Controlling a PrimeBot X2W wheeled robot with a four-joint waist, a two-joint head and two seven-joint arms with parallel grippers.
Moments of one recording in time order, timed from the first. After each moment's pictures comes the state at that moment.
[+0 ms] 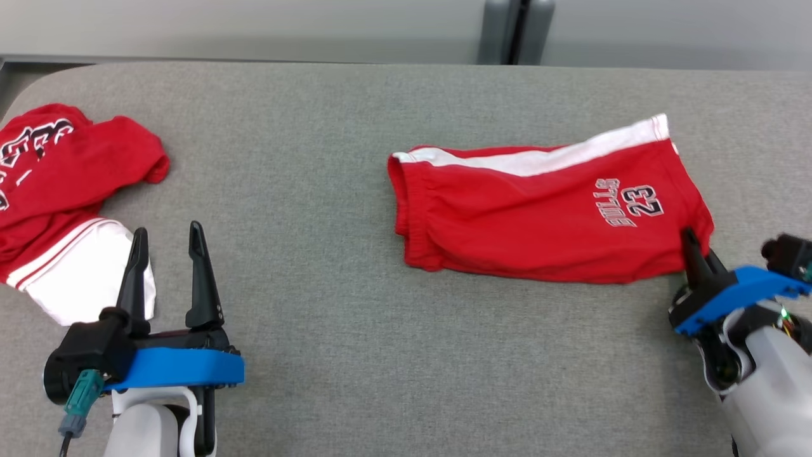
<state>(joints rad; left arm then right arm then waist) -0.18 0.05 0.04 0.18 -0.20 -0.11 -0.26 -0.64 -0.28 0.21 1.00 0.72 0.13 -0.21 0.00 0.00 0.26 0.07</state>
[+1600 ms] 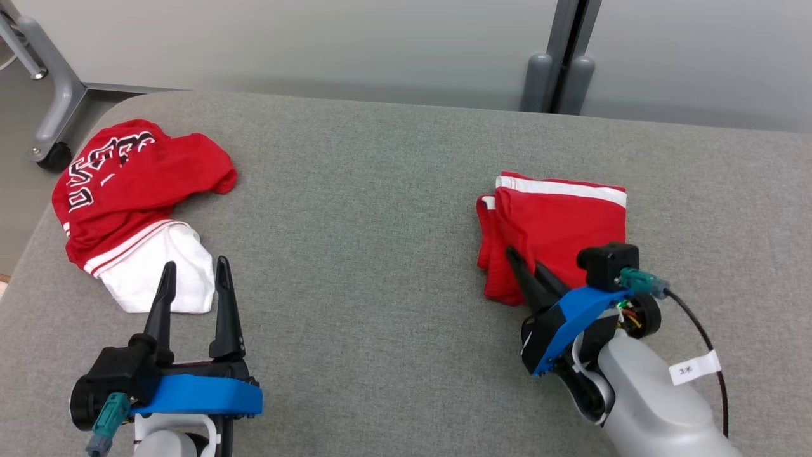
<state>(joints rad) -0.10 0.05 -0.01 0.19 -0.21 -0.10 -0.26 -0.59 -0.10 0.46 0.80 0.55 0.13 -0.19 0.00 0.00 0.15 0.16</state>
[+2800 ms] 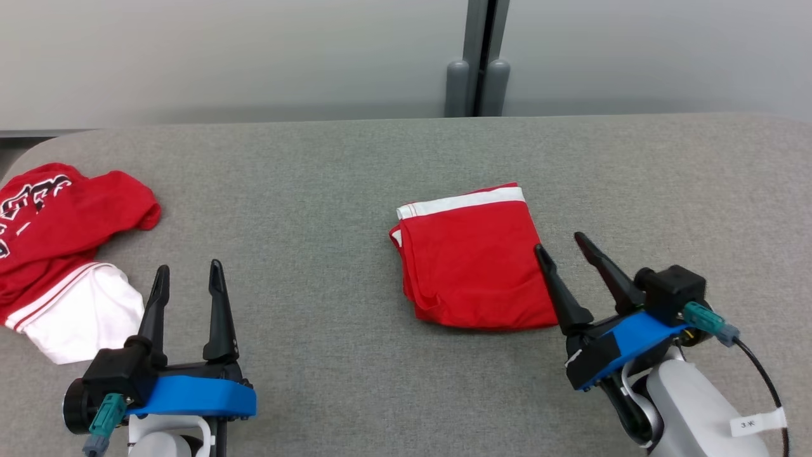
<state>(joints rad) -0.10 0.05 0.01 0.21 -0.19 -0.10 -0.26 -0.41 -0.19 0.39 0.50 0.43 0.13 -0.26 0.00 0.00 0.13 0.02</state>
